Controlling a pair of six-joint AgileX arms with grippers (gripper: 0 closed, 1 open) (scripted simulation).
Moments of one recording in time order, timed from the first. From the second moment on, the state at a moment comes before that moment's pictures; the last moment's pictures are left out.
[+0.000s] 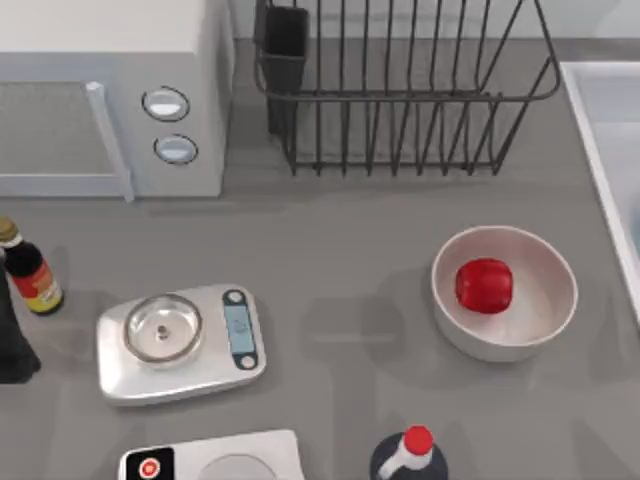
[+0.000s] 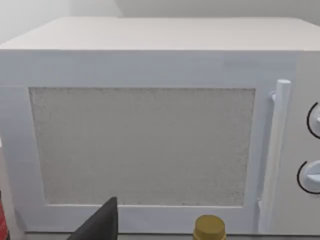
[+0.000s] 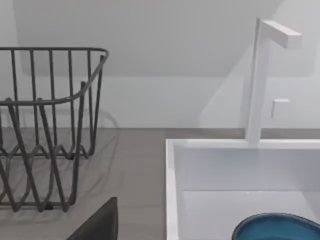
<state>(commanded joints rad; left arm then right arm) 0.00 0.00 0.00 0.00 0.00 0.00 0.00 0.00 0.00 0.00 0.00 0.00</state>
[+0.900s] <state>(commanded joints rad) 0.00 0.00 0.00 0.00 0.00 0.00 -0.05 0.85 0.64 -0.41 -0.06 -0.17</state>
